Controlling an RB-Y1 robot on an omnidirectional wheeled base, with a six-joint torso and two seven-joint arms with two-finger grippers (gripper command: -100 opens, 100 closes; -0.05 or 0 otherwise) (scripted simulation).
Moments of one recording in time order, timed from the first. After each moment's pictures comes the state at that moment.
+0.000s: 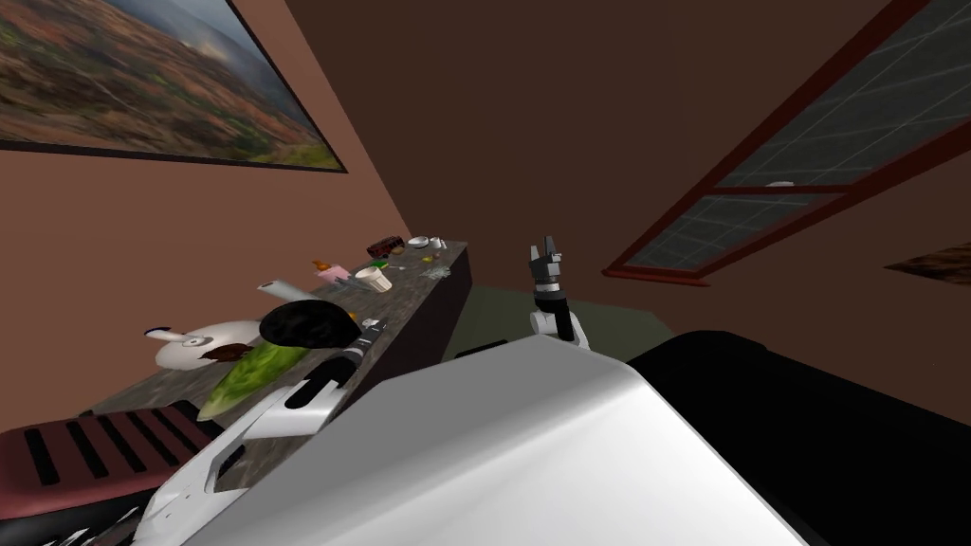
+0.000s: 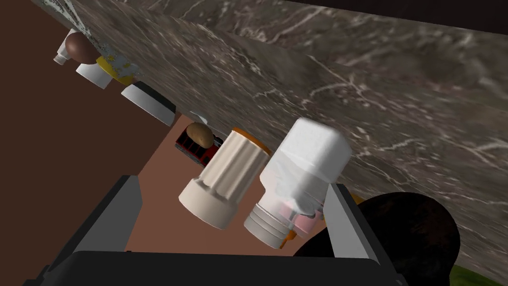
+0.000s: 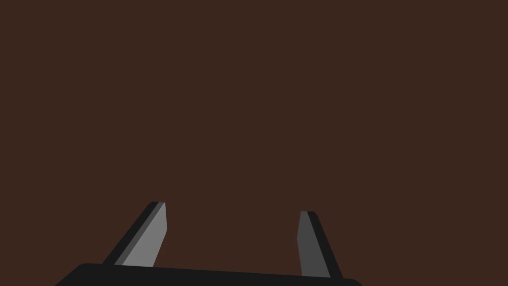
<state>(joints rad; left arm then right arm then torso) 0.56 0.89 0.02 -1.97 0.10 0.37 -0.09 0.46 0.02 -0.01 -2.34 0.11 -0.41 -0.14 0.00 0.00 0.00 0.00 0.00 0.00</state>
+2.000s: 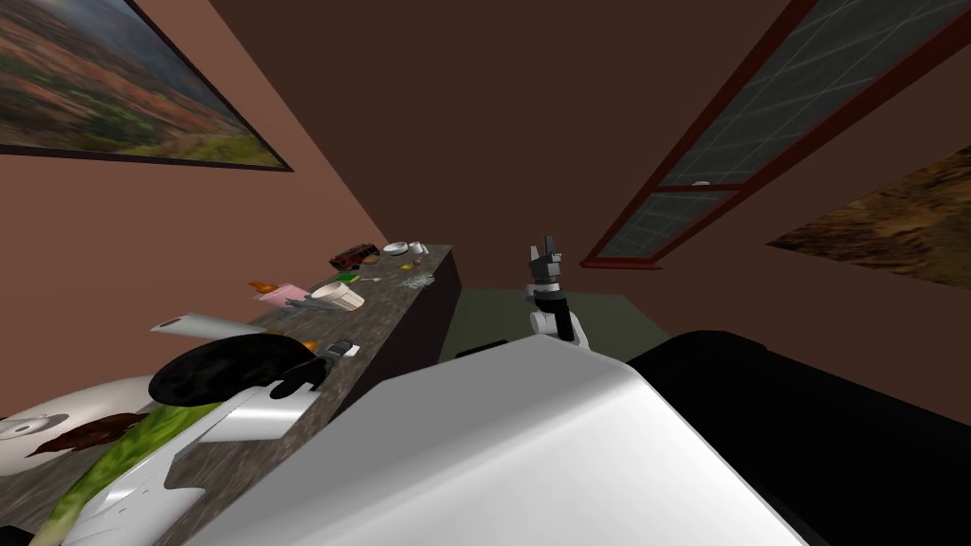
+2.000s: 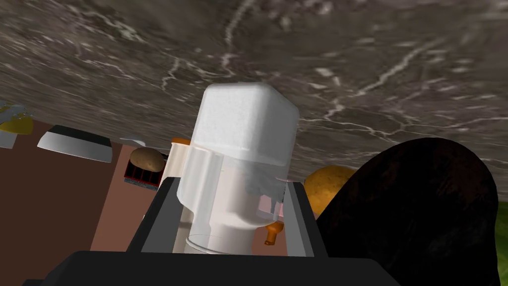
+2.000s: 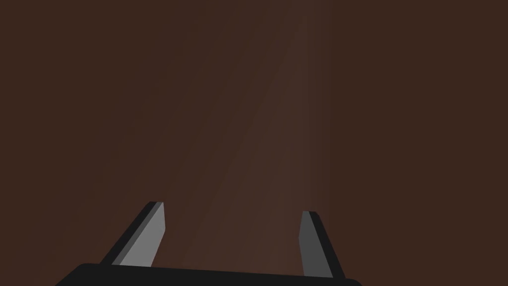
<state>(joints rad) 0.52 1.05 0.03 -1.78 0.10 0.60 -0.10 0.46 0.02 -0.01 -2.34 0.11 -0.41 -0.14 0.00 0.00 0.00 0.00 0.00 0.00</state>
